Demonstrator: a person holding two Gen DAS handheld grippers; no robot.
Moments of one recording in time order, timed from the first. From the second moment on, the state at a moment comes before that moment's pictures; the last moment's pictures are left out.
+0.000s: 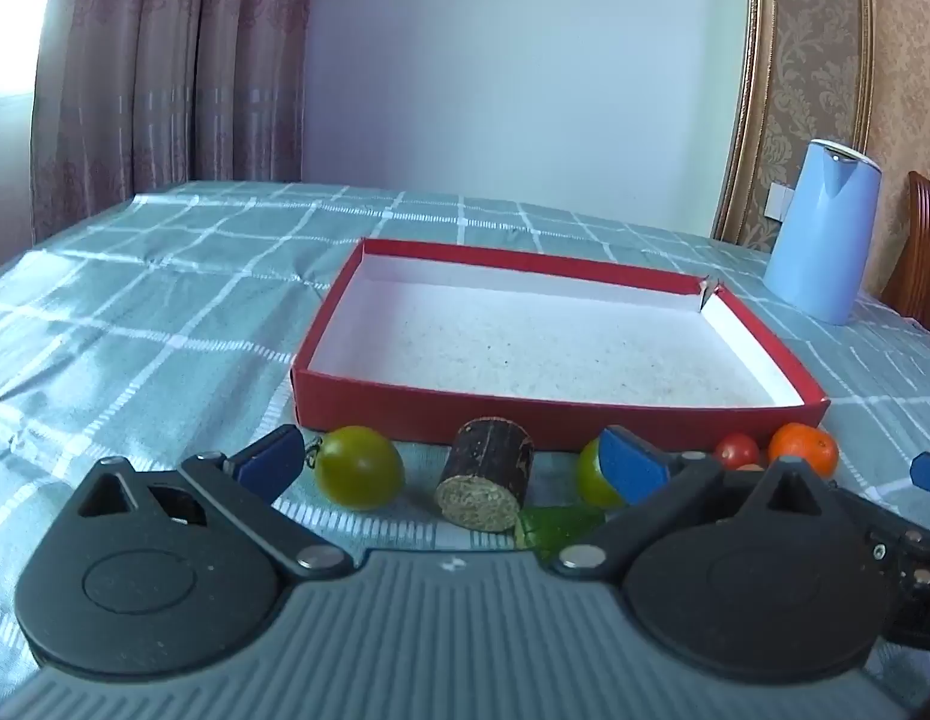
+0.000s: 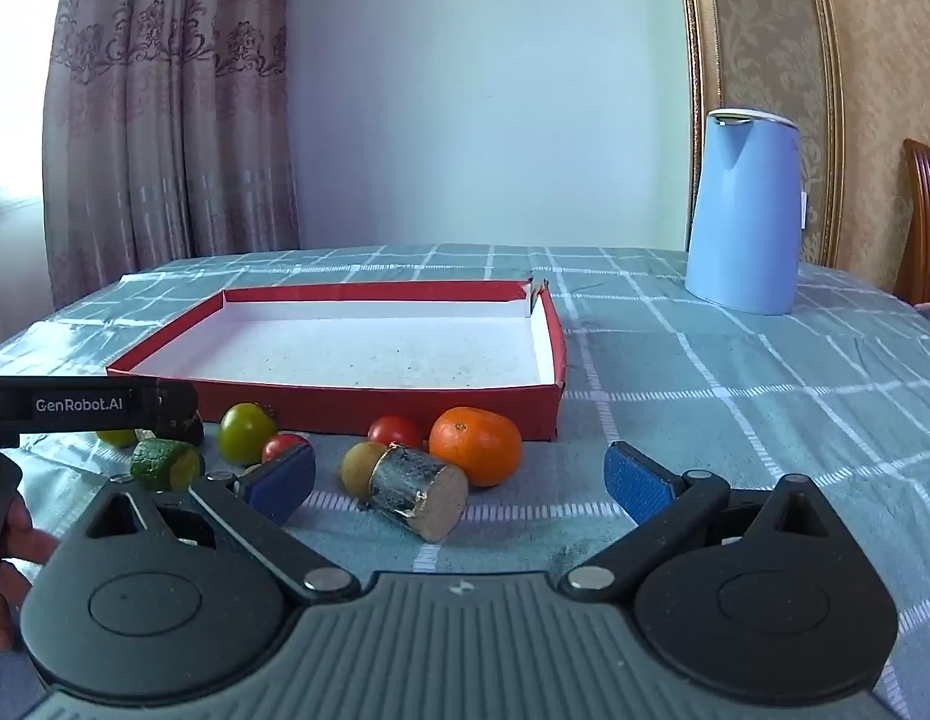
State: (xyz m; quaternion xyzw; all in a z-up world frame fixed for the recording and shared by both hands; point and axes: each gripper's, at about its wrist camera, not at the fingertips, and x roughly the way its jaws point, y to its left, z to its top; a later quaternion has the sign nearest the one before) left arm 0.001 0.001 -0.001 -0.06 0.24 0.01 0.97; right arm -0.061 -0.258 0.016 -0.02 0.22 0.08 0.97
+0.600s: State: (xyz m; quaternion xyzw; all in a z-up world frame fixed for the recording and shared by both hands) left arm 0.004 0.001 -0.004 -0.06 0.26 0.03 0.96; right arm -0.051 -0.256 0.016 -0.01 0.25 0.08 0.96
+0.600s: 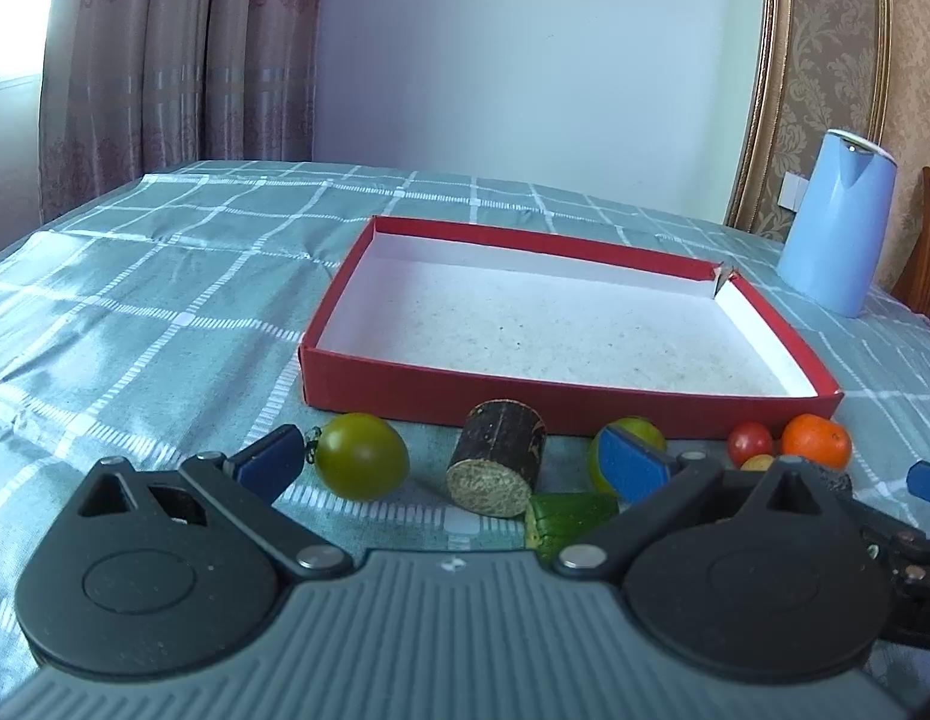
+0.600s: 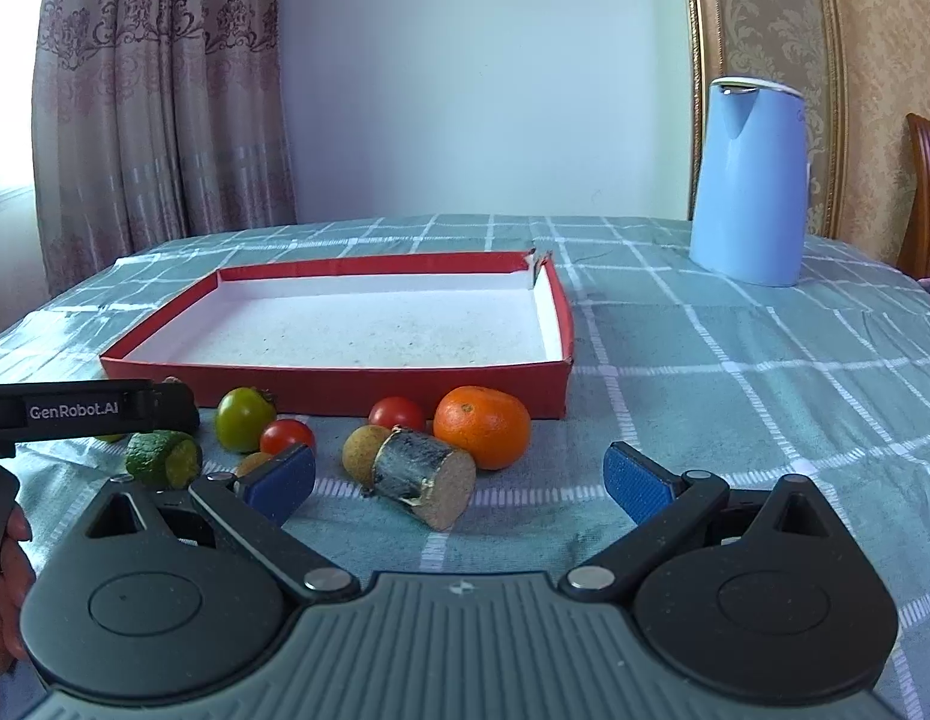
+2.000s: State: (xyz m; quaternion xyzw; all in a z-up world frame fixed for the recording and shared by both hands) left arm 0.009 0.004 -0.007 -0.08 0.28 0.02 0.96; right arm -0.025 -0.245 0.005 0.00 0.32 0.08 0.94
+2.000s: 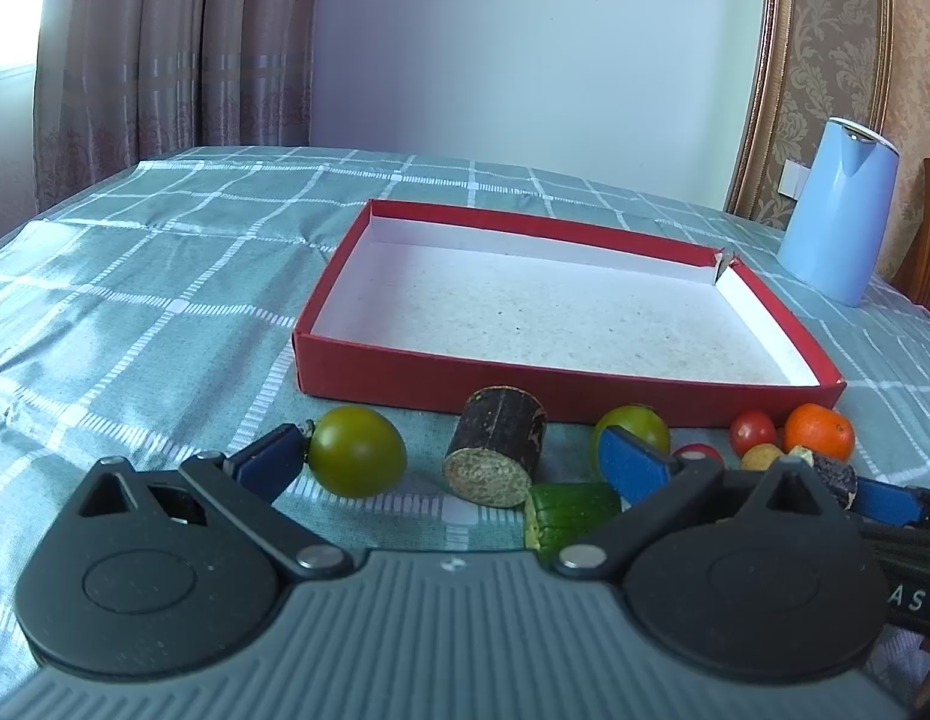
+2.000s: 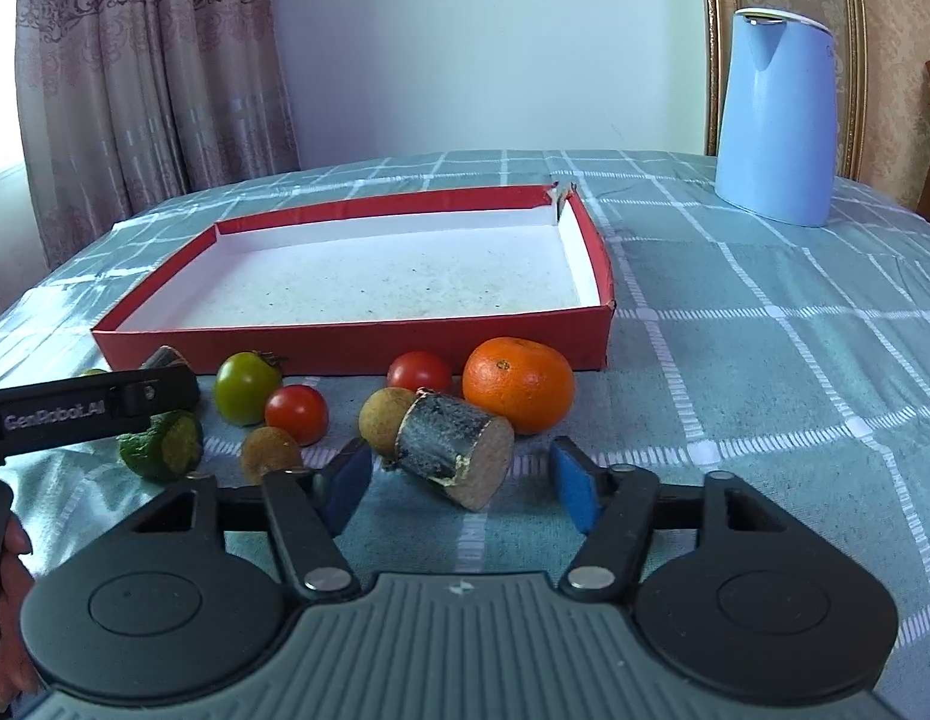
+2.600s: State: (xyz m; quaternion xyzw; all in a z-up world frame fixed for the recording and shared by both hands) left arm -0.022 -0.006 0.003 -0.03 0.23 0.01 0.97; right arm -0.040 -0.263 0.007 0.03 0.30 0.13 0.94
